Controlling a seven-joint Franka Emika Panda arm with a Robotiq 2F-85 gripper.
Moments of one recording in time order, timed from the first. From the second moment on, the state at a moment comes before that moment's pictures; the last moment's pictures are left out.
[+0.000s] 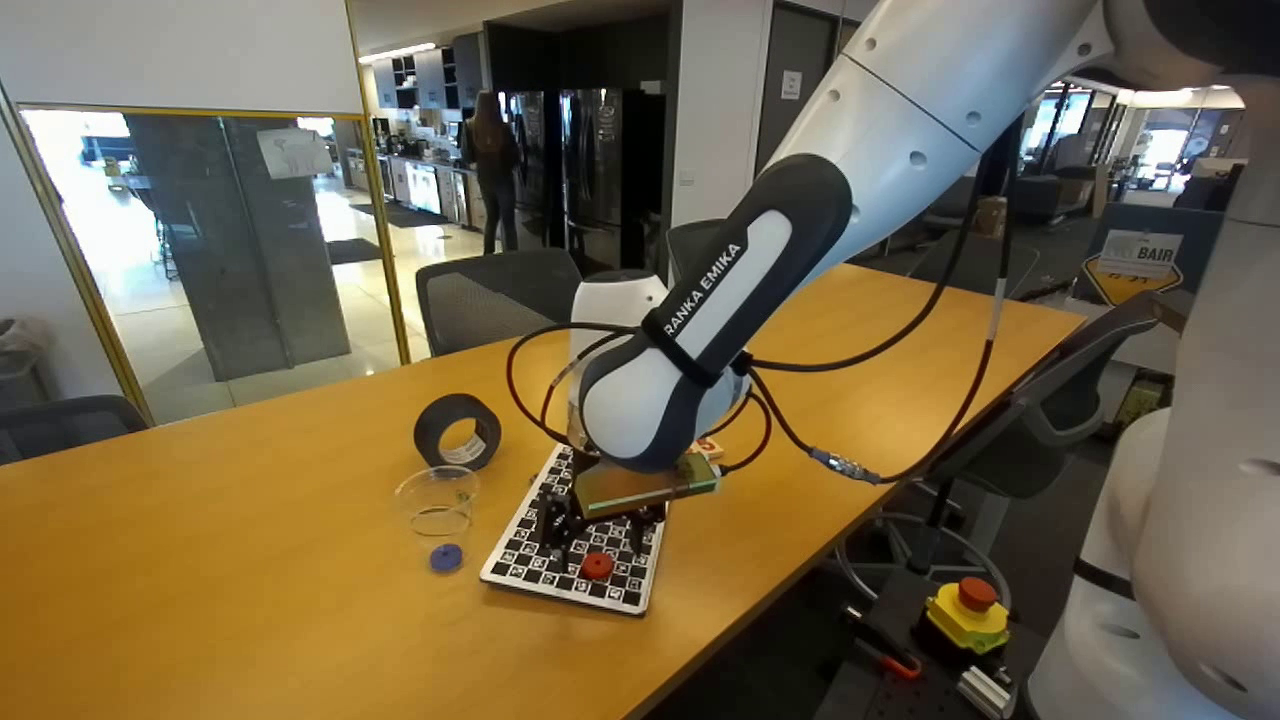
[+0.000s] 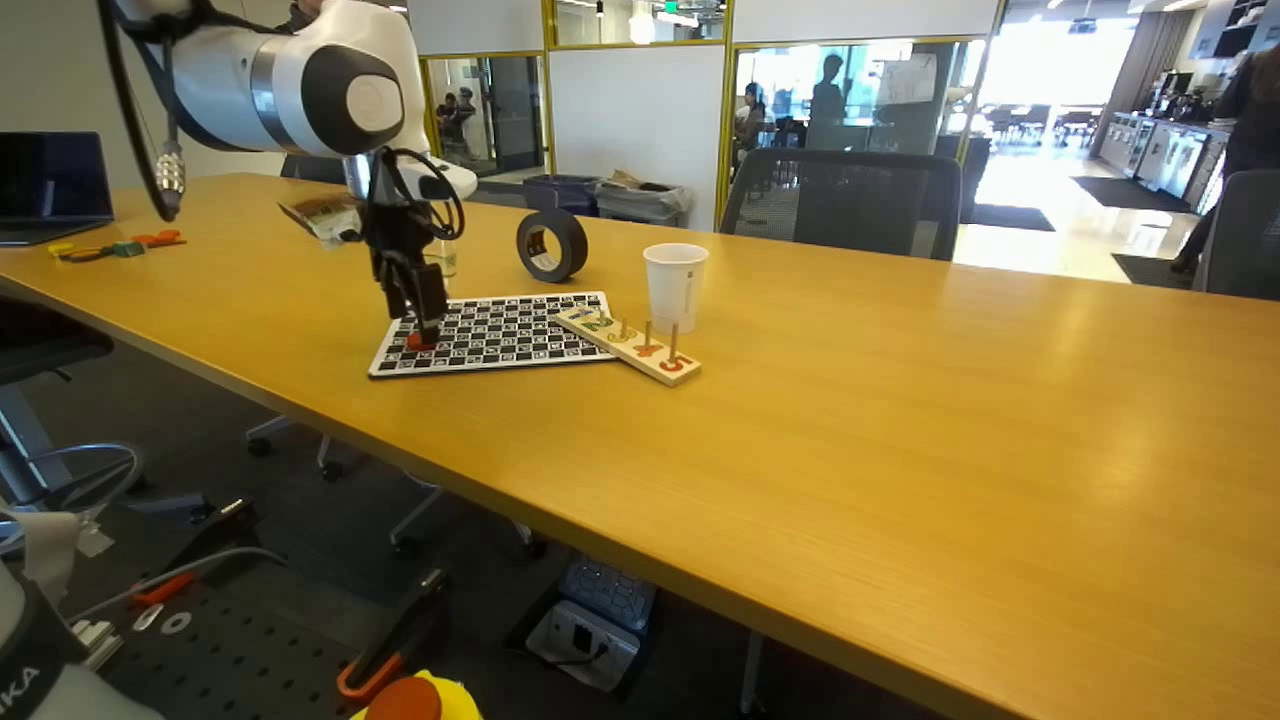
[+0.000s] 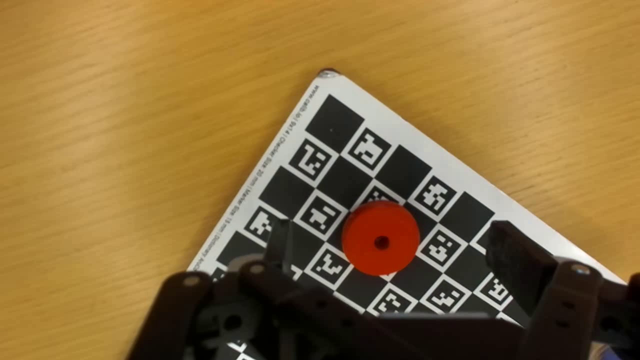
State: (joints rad) arm 0.14 0.08 0.10 -2.51 0.07 2.63 0.58
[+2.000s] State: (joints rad) arm 0.13 0.08 0.07 -2.55 0.06 2.76 0.56
